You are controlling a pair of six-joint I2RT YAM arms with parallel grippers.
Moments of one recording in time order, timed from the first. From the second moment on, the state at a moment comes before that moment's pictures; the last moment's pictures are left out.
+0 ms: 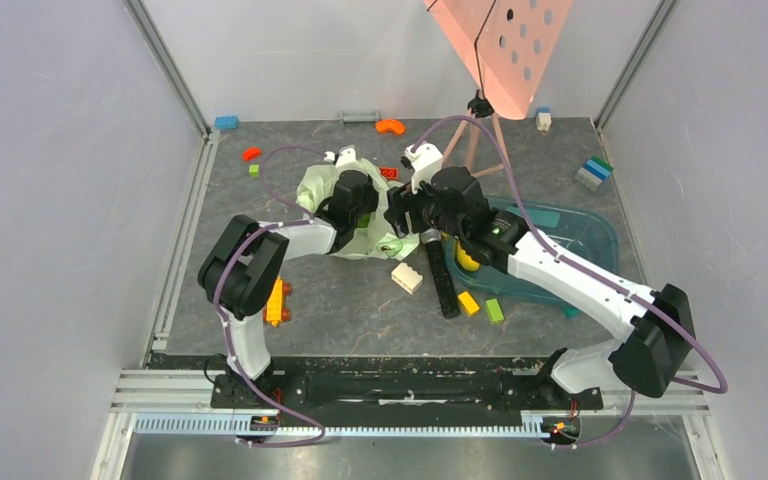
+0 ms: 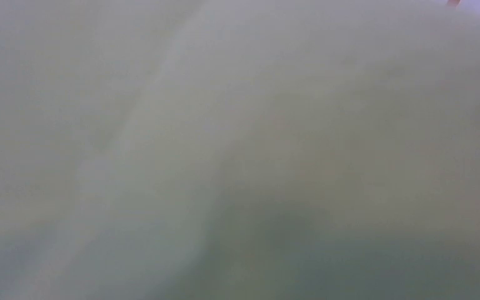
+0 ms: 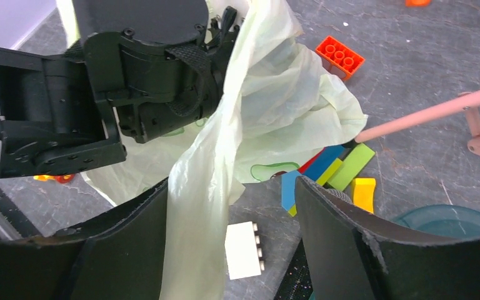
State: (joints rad) left arm -0.54 1.89 1.04 0.49 -0.21 -0.64; right arm 0.79 1.39 1.19 -0.19 0.11 0.13
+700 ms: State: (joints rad) left arm -0.53 1.51 0.73 0.46 -0.24 -0.64; right arm 0.79 1.43 1.28 -0.20 -0.18 0.26
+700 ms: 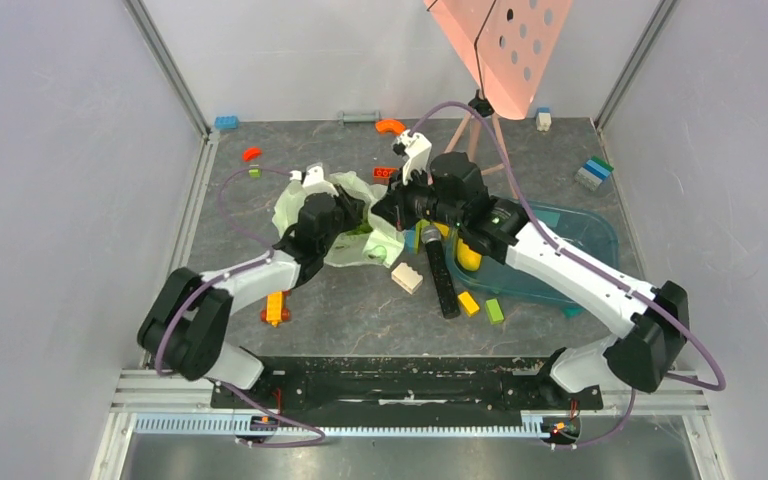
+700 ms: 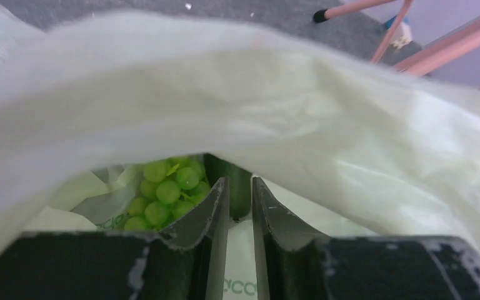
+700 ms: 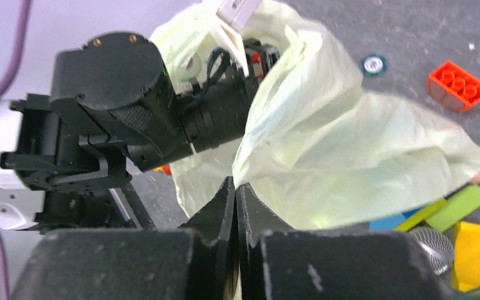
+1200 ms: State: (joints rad) left arm -0.54 0.94 0.70 0.26 -0.23 -0.63; right arm 1.01 1.45 1.76 -0.30 -0.23 0.27
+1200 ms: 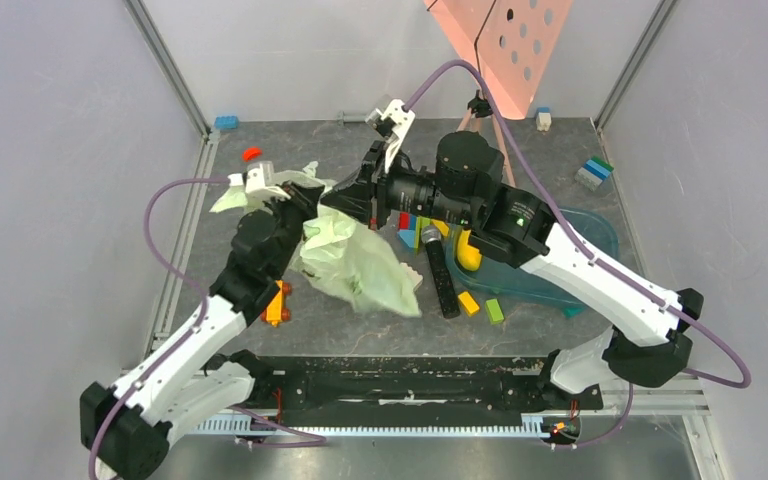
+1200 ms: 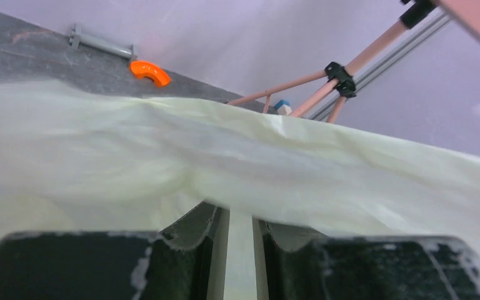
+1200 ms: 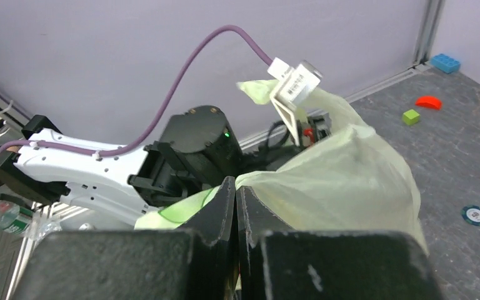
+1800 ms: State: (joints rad) left arm -0.56 0.73 0.59 0.02 -0.15 -0.63; right arm 1.03 1.34 1.47 -0.35 -0.10 0.26
